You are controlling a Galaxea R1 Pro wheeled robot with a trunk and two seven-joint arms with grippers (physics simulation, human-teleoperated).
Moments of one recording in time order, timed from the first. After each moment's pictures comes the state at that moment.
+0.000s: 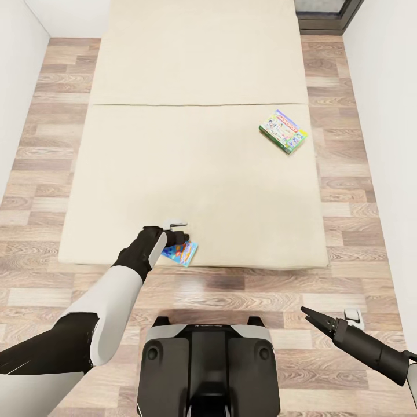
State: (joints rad) left arm -1.14 -0.17 0.06 -0.55 0.01 0.61 0.04; right arm -0.14 -0.17 -0.50 -1.54 -0.50 1.04 0.97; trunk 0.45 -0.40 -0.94
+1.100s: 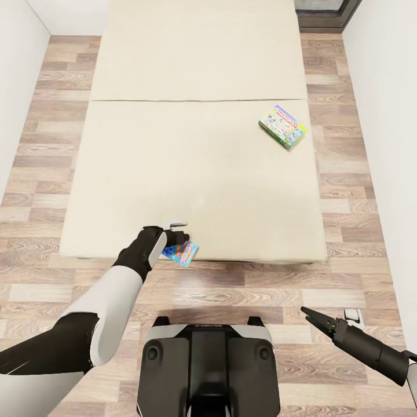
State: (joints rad) left arm -1.14 -0.17 0.06 -0.55 0.02 0.61 0.04; right arm -0.14 -0.17 -0.50 -1.54 -0.50 1.04 0.97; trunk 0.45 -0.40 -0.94
